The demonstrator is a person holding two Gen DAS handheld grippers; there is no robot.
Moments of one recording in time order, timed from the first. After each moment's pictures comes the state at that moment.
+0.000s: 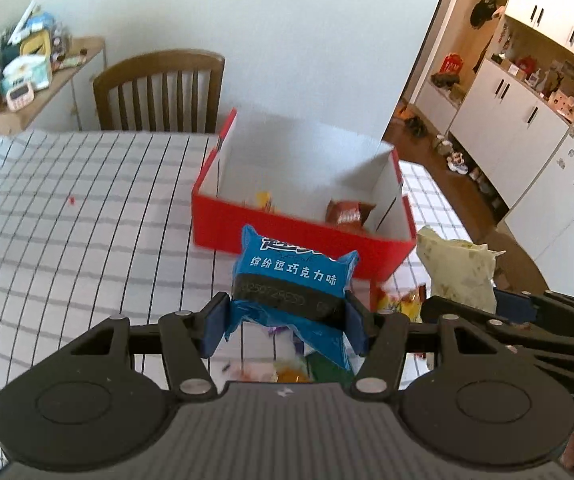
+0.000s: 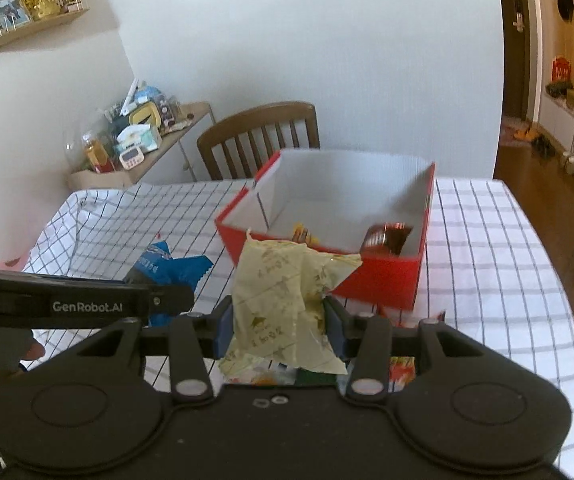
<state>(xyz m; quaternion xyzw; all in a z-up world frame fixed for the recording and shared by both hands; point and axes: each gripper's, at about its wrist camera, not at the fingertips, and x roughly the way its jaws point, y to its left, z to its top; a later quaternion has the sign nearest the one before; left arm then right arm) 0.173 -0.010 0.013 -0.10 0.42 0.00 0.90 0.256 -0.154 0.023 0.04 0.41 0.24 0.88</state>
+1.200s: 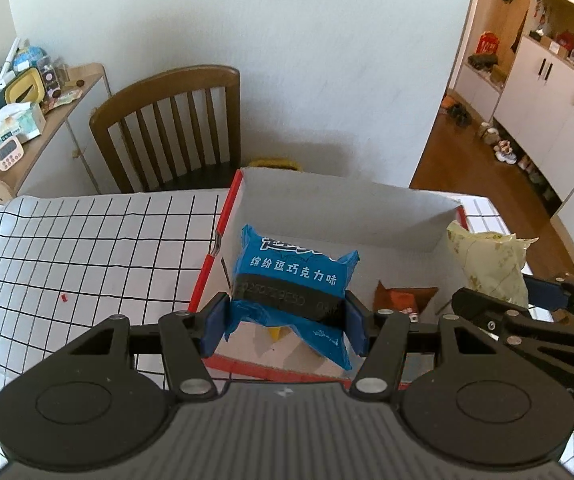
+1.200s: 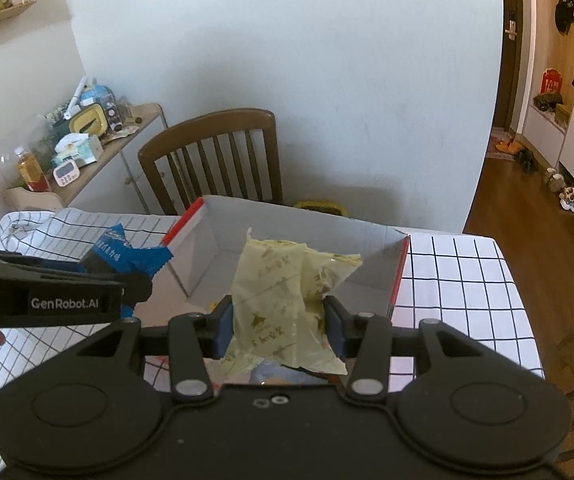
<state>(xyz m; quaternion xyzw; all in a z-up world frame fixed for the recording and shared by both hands) 0.344 -0.012 -0.007 -0.04 0.44 0.05 0.89 0.414 -0.141 -0.010 0.00 0.42 0.21 0.88</state>
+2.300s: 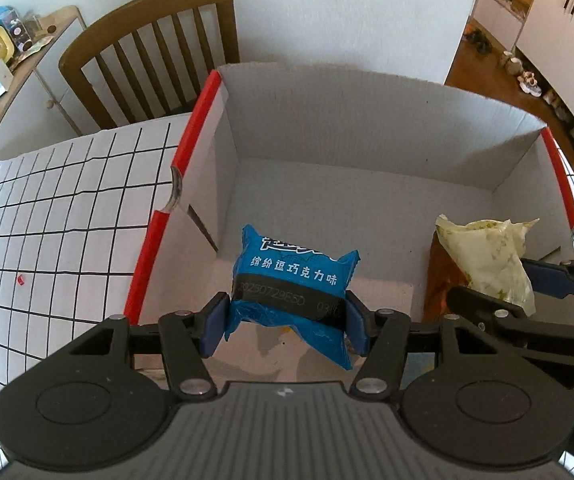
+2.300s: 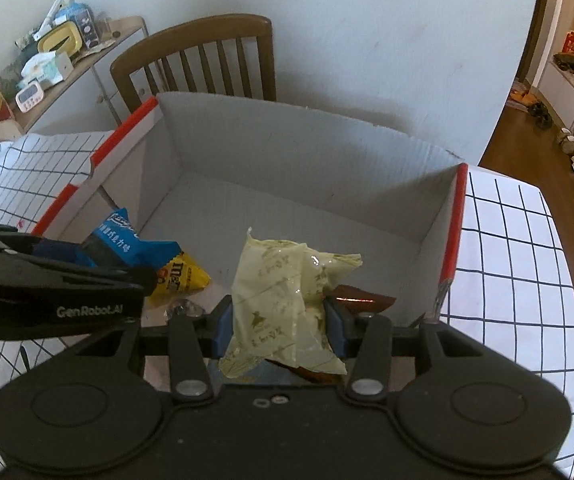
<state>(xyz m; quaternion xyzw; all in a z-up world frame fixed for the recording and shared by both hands) 0.413 -0.011 -0.101 -0.01 0.54 0.06 0.84 0.469 -0.109 -0.099 -0.05 0.52 0.20 0.83</state>
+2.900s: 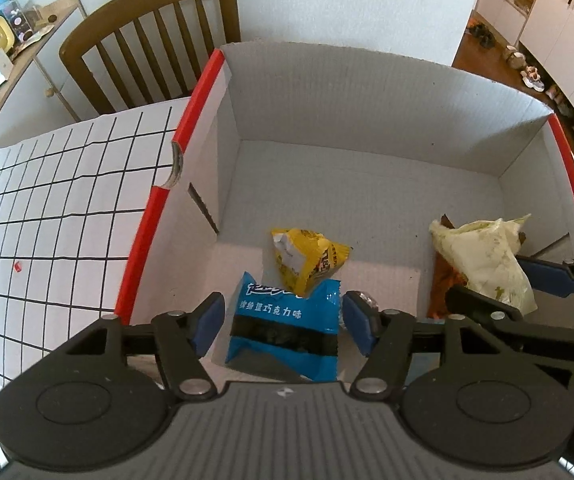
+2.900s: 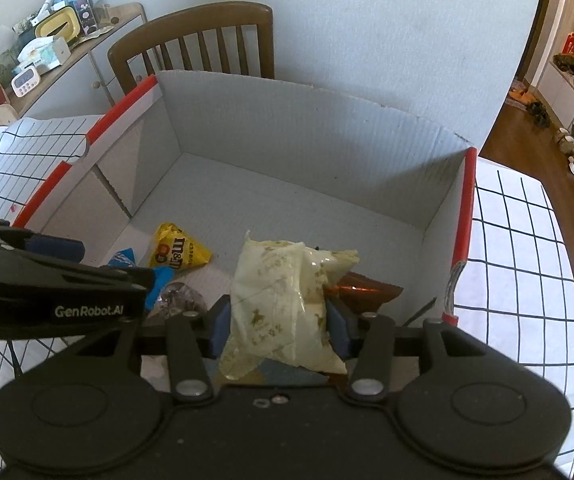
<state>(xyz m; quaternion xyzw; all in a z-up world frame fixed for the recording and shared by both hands) 0.408 -0.009 -0.106 -0.01 0.55 0.06 0.83 0.466 -0.105 -0.108 -0.06 0.53 0.20 0.82</state>
